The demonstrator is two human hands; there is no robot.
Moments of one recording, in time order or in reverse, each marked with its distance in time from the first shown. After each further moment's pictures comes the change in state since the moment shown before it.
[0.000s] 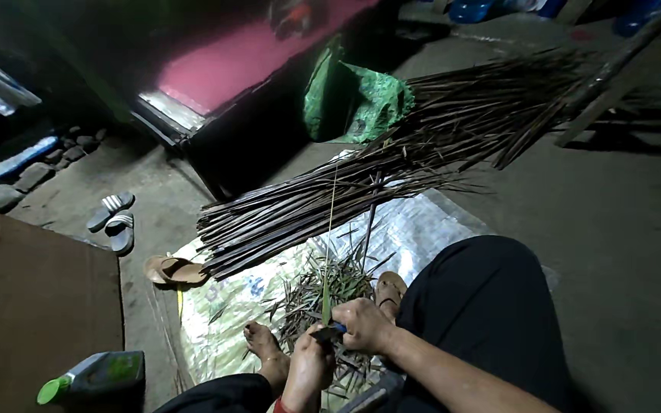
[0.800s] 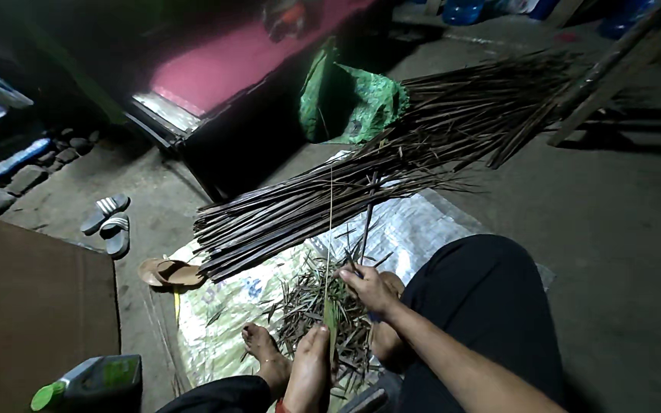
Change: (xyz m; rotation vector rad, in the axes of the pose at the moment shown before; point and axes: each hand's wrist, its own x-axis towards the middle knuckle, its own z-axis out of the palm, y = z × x) left_hand -0.001 -0.004 0.000 -0.028 -0.062 -0.036; right_hand 0.021 0.029 -0.019 0.740 0.414 0.420
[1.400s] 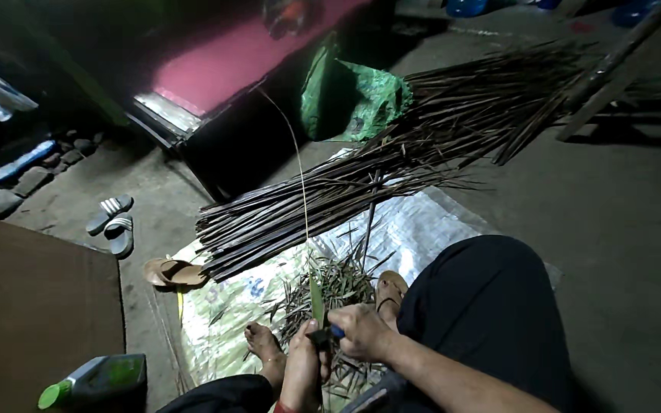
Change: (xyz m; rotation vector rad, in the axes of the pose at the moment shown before) left_hand 0.008 0.007 0.001 -0.163 0.142 -0.092; right_hand -0.041 0.002 0.023 -0.682 -0.340 -0.421
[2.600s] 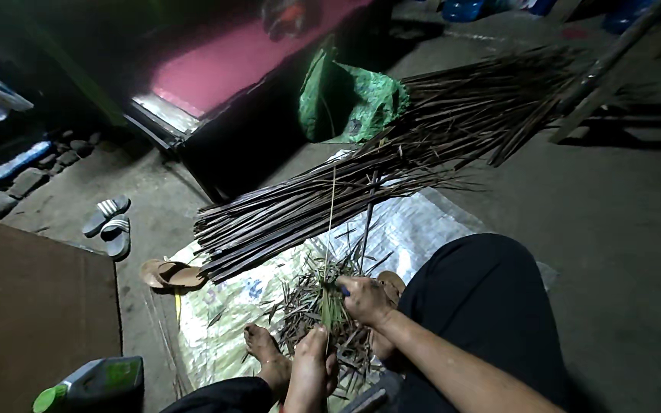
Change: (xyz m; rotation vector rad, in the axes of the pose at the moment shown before) left_hand -0.014 -0.001 0.002 0.060 -0.119 0.040; right_hand 0.025 0.017 -0.017 -0.042 0.119 0.425
